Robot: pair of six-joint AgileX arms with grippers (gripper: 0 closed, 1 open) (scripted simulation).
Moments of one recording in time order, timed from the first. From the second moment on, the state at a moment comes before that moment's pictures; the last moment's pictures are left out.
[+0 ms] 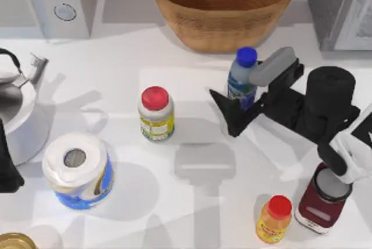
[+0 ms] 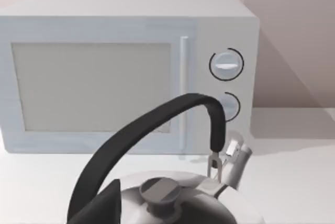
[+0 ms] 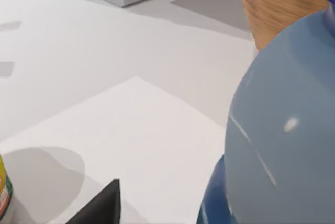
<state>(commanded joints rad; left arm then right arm) 0.00 0.00 0.00 0.00 0.00 0.00 0.40 2.19 0.78 1.18 -0.34 -0.08</state>
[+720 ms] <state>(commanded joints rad) 0.00 0.00 0.00 0.00 0.00 0.00 0.40 2.19 0.78 1.18 -0.34 -0.08</state>
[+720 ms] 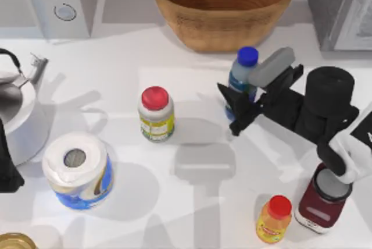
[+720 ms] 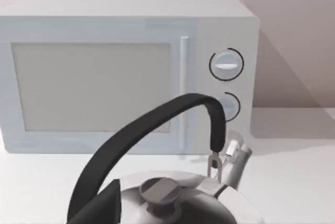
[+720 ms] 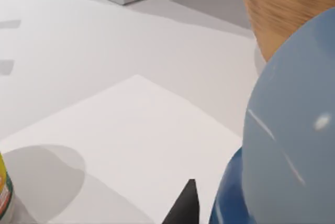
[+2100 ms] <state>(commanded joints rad) 0.00 0.00 0.00 0.00 0.00 0.00 0.14 1.99 0.51 1.18 -0.30 -0.06</state>
